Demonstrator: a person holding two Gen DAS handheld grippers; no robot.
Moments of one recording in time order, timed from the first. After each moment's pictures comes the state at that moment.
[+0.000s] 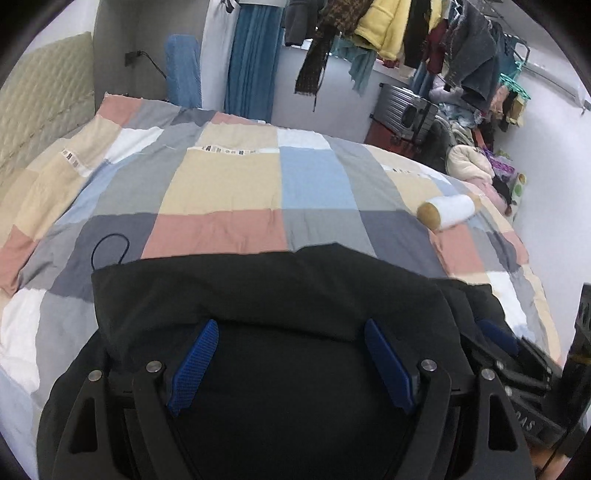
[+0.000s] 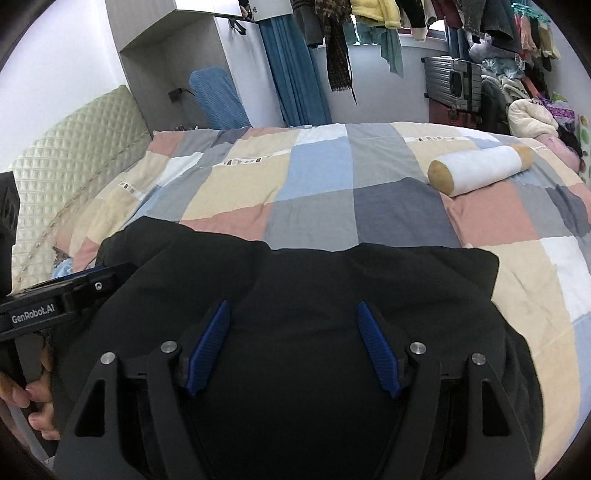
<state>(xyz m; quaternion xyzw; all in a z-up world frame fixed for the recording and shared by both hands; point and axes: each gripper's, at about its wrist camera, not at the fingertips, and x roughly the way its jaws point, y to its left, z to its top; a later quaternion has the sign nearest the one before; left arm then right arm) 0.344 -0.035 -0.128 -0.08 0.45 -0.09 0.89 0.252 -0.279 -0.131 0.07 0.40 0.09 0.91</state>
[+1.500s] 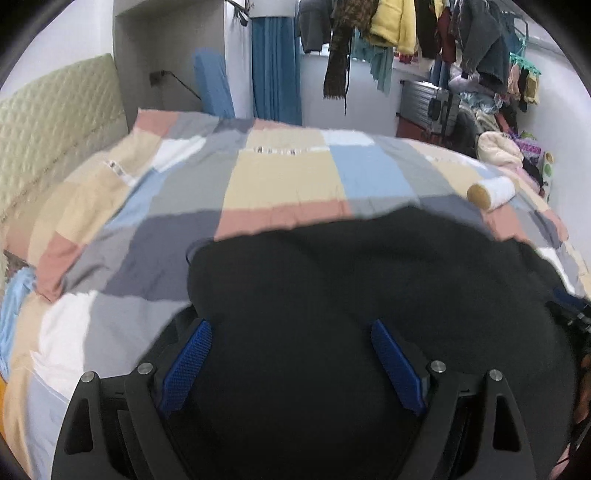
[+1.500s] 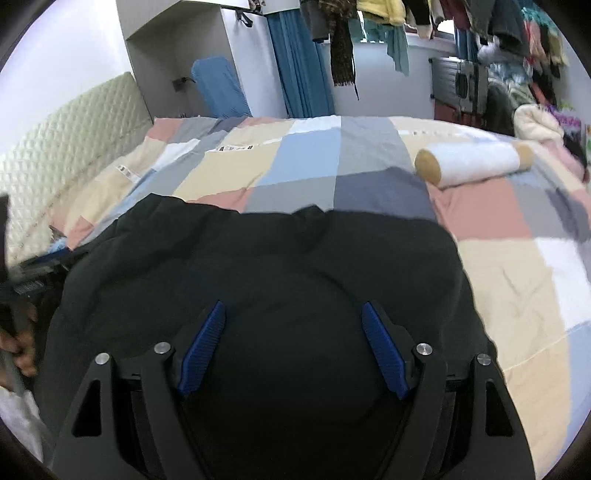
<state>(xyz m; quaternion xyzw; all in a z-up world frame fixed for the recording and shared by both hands) 0.318 0.023 -0.169 0.00 0.43 -0.03 0.90 0.244 -0.319 -0.155 0.04 0.41 0.11 0.91</state>
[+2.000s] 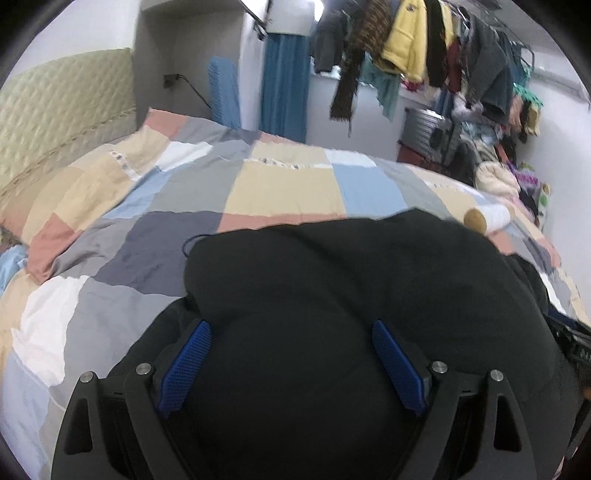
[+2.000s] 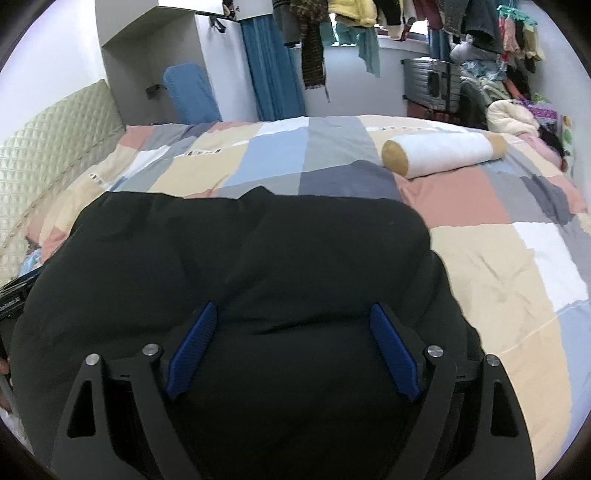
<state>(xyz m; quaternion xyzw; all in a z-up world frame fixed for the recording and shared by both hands) 0.301 0.032 -0.174 -0.05 0.38 -0.02 0.92 0.238 -0.334 -0.169 0.04 0.39 0.04 0.92</state>
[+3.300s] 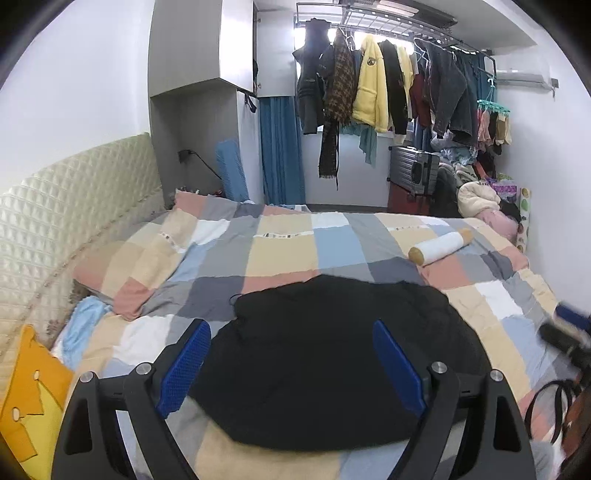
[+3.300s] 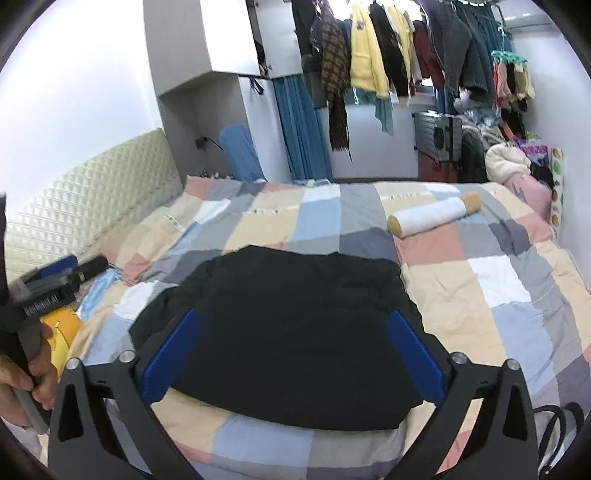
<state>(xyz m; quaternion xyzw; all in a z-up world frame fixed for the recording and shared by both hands) 0.078 -0.010 0.043 0.01 0.30 -0.01 0.95 0.031 -0.315 0.024 0.06 0.31 0.09 0.95</state>
